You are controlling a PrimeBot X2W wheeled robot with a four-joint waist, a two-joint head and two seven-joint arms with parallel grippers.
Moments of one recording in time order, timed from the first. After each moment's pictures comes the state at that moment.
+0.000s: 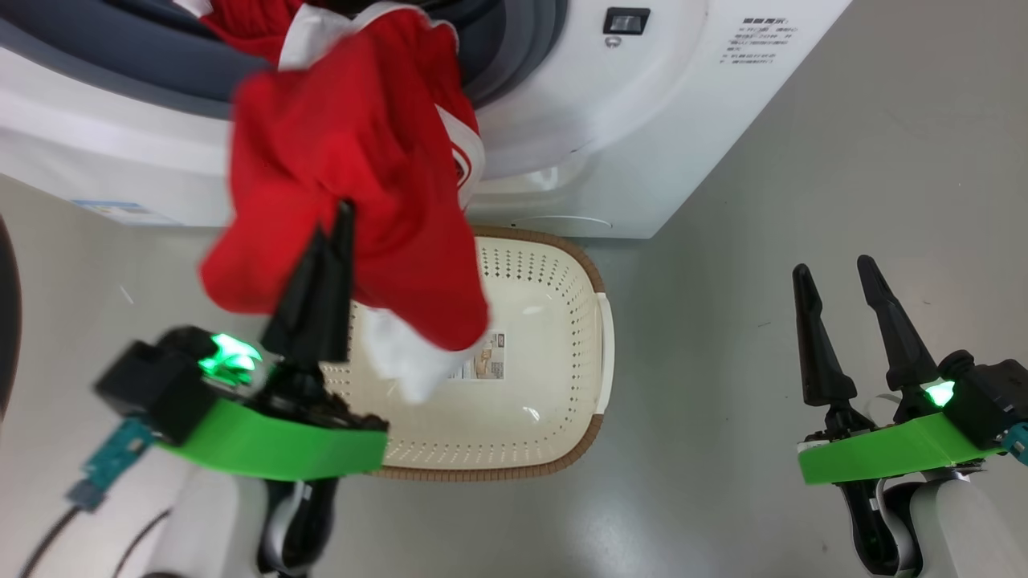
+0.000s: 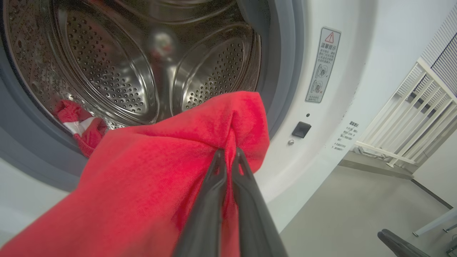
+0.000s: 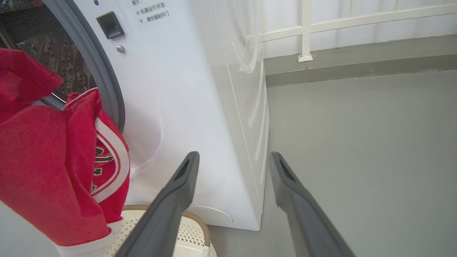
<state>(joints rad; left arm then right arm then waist) -0.40 0.07 -0.19 0.04 -0.50 -0.13 -0.26 -0.16 -0.05 -0.02 0.10 0.34 0.13 -0.26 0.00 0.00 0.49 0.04</state>
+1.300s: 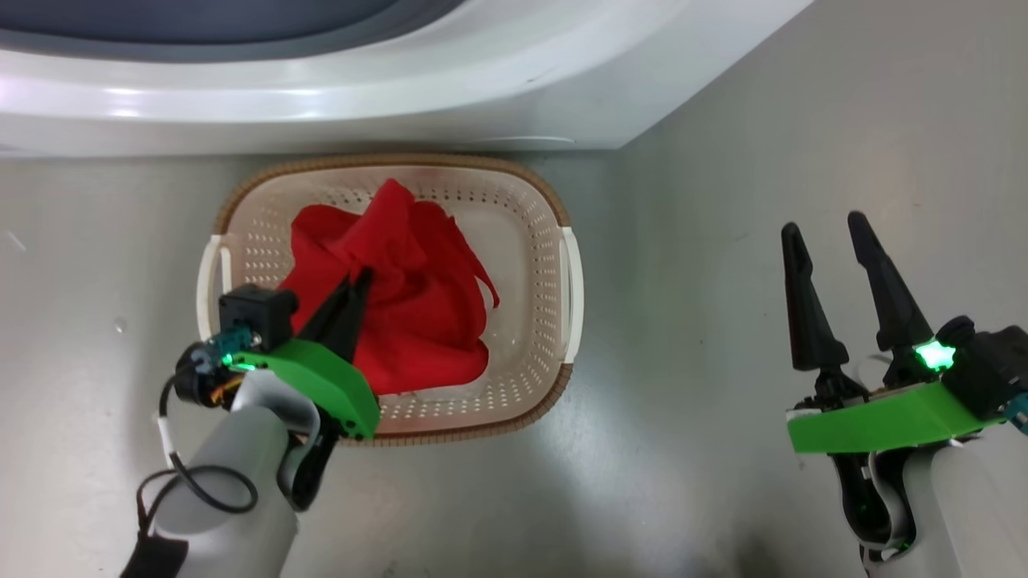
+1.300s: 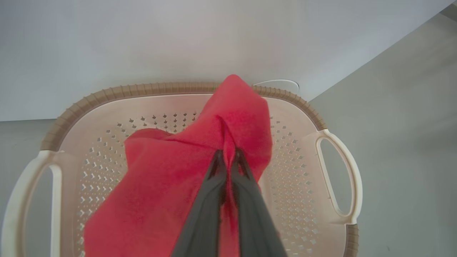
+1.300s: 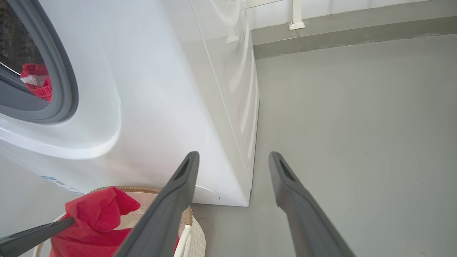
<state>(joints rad) -0.71 0.12 -0.43 0.86 -0.53 -0.13 -0.26 -0.22 -0.05 0.01 0.07 0.36 0.13 -0.26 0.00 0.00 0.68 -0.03</state>
